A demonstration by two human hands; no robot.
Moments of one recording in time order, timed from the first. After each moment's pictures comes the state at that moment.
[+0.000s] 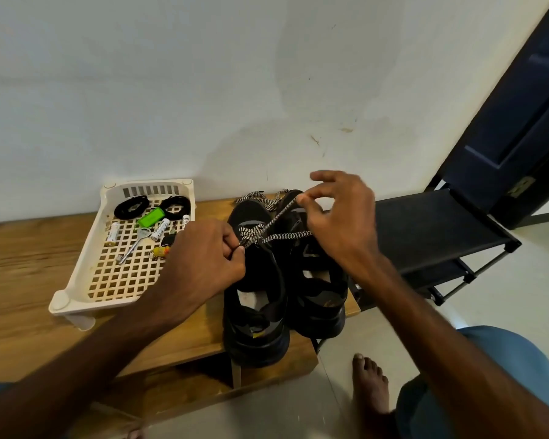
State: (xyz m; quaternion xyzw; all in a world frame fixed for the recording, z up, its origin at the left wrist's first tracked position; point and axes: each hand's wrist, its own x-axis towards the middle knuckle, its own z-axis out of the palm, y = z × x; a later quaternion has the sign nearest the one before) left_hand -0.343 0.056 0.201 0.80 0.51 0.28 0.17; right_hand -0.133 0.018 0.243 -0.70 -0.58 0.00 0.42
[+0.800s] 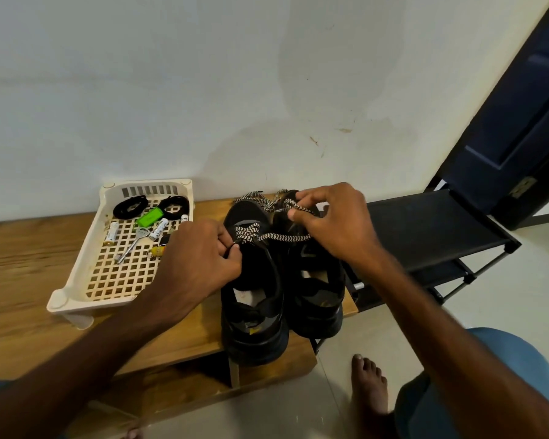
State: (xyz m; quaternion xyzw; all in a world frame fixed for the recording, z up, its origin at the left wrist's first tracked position) left_hand -0.343 0.050 0.207 0.78 0.53 0.27 0.17; right_hand -0.128 0.015 0.246 -0.70 -0.59 0.14 0.39
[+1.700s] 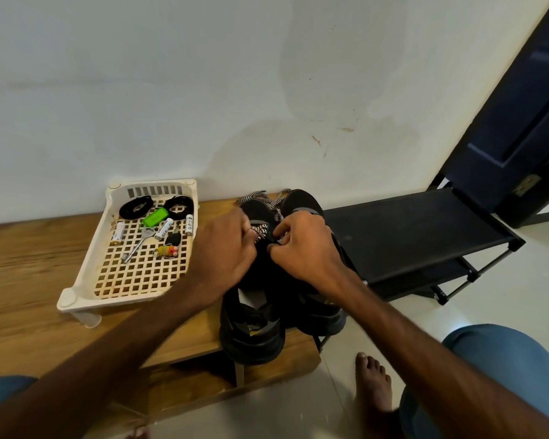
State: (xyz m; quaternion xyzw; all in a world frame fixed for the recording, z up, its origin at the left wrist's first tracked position) left_hand -0.319 0.067 0.185 0.79 0.51 0.30 0.13; right_hand -0.170 0.020 0.212 -0.76 -0.58 0.16 0.25
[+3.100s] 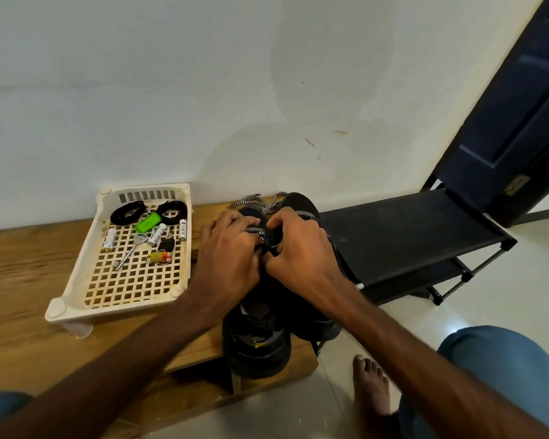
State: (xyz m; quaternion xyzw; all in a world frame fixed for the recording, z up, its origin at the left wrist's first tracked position) left_hand -0.312 0.056 0.187 0.87 0.45 0.21 0.04; right_hand -0.177 0.011 0.216 -0.74 -0.62 0.12 0.24
